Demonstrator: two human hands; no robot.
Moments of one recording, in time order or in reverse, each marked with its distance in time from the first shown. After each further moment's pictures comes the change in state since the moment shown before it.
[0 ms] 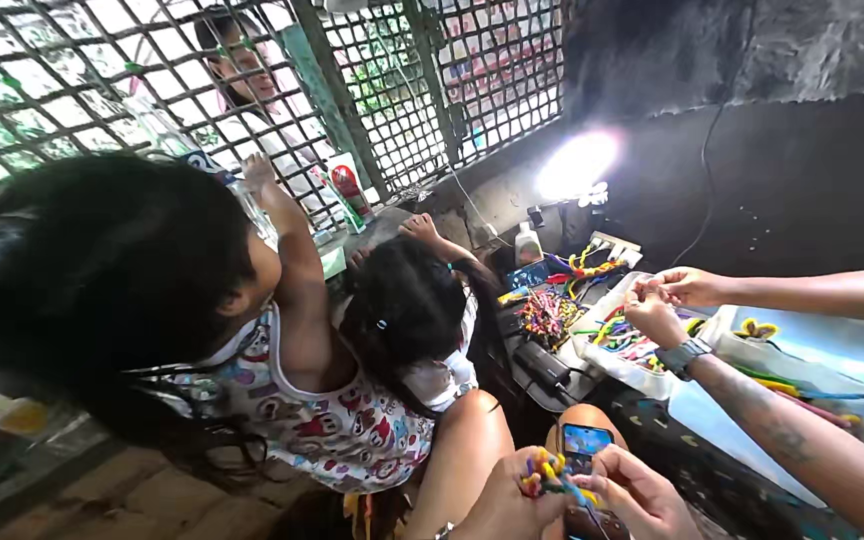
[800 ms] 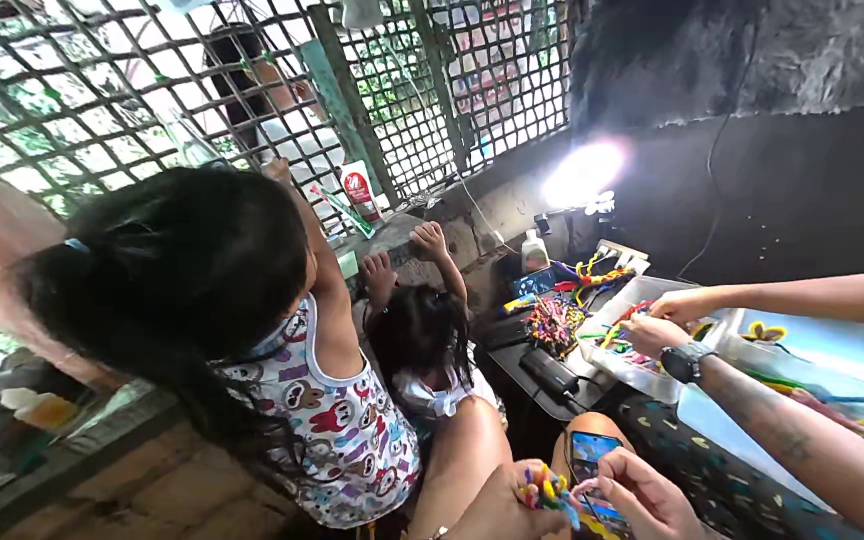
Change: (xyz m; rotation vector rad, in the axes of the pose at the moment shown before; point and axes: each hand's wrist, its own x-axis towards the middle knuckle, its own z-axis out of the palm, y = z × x) left_hand -0.009 -0.002 -0.019 -0.101 -0.112 0.067; right_hand 0.002 -0.002 0.006 -0.025 0.027 -0.037
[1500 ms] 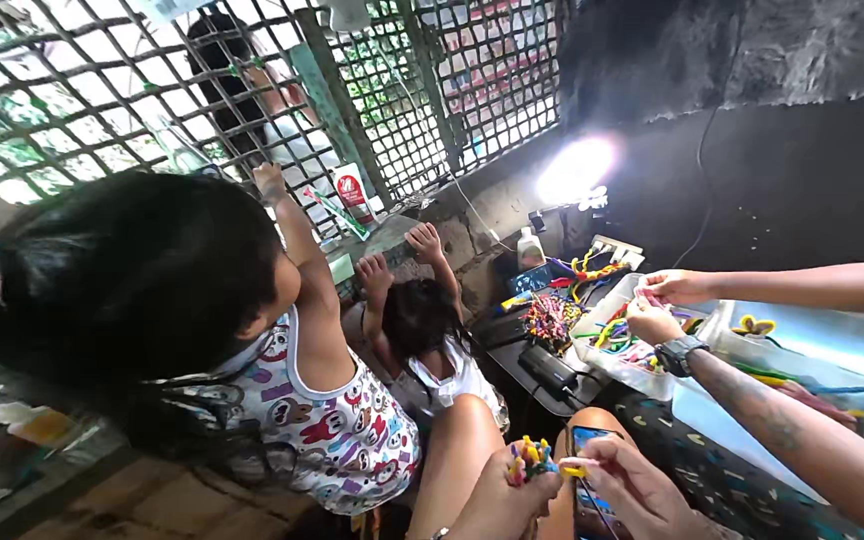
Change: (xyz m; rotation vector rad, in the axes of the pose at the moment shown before) left_hand 0.003 0.011 0.004 -0.162 0.160 -0.209; right_hand 0.002 -0.005 0.006 -0.037 -0.077 -0.086
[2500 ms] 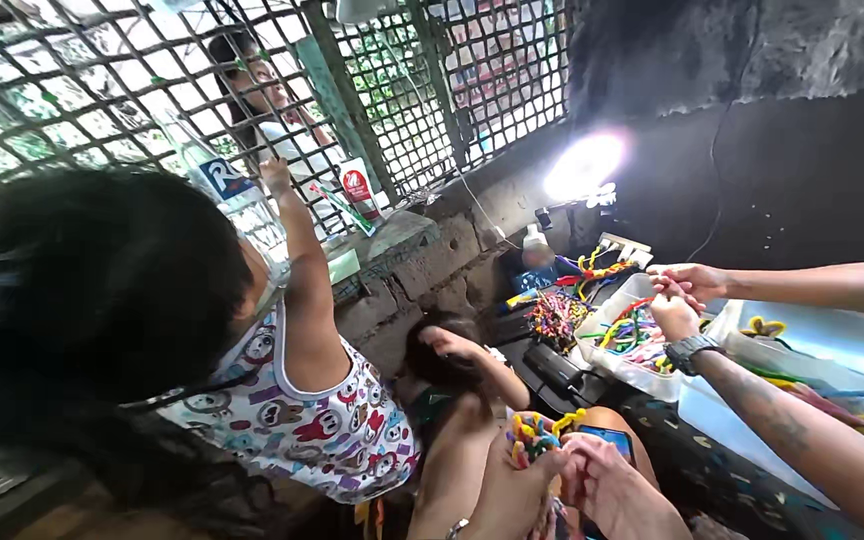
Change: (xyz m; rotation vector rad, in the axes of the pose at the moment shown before) left_hand 0.004 0.016 0.021 -0.142 0.243 0.156; right_hand -0.002 0.005 0.027 0.729 -0.079 0.315
